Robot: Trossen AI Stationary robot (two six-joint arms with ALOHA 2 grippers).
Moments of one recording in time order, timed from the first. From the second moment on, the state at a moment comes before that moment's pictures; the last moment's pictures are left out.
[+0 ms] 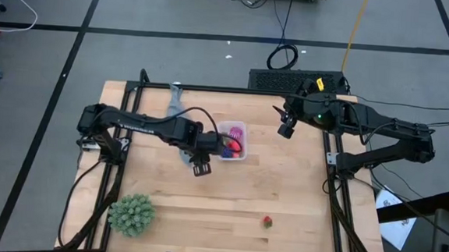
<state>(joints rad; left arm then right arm) -0.06 1.73 1.54 -1.11 -0.15 -0.30 -0.10 1.11 1.29 -0.74 0.52 -0.14</state>
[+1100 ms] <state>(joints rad) -0.02 1.77 1.18 -0.75 -0.18 -0.26 -0.10 1.11 1.29 -0.76 0.52 -0.10</state>
